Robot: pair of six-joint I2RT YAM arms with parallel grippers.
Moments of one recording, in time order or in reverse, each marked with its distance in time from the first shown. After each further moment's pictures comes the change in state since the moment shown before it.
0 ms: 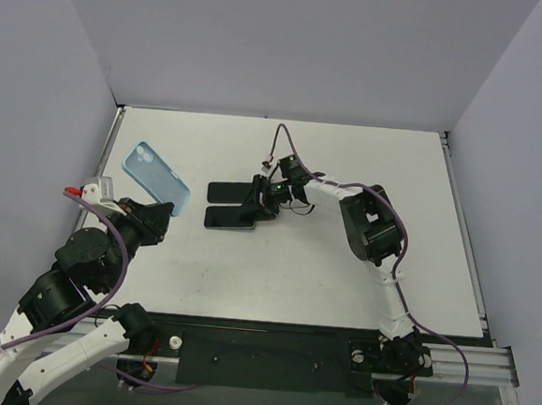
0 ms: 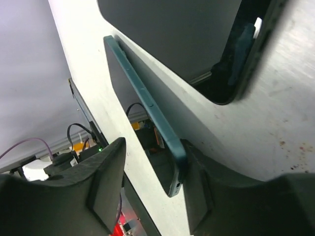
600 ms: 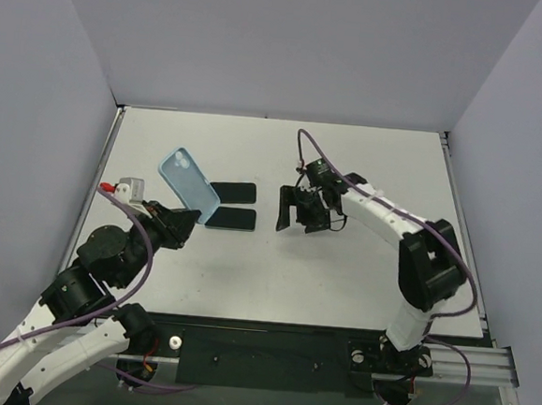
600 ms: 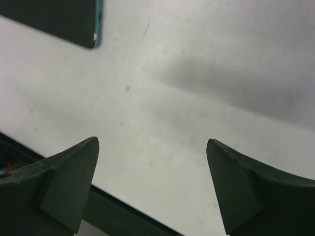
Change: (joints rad) left arm 0.001 0.016 -0.094 0.114 0.151 0.003; right arm -0.003 -0.458 -0.241 -0.471 0.551 -0.290
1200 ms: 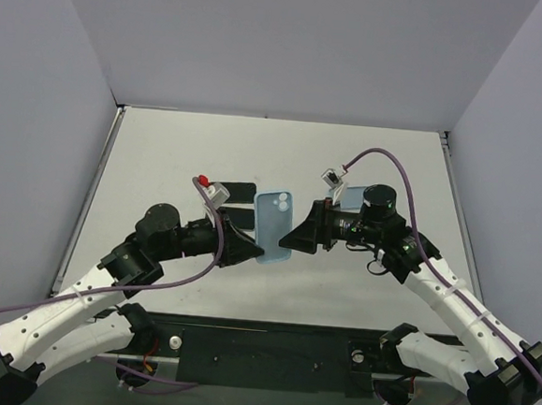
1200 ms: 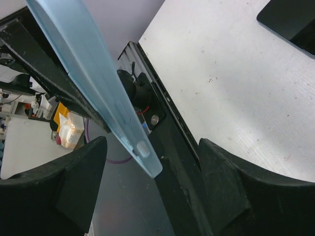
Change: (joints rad) left arm 0.011 0.299 -0.127 0.430 0.853 0.063; right arm 0.021 -0.847 -0.482 0.432 -0.500 0.161
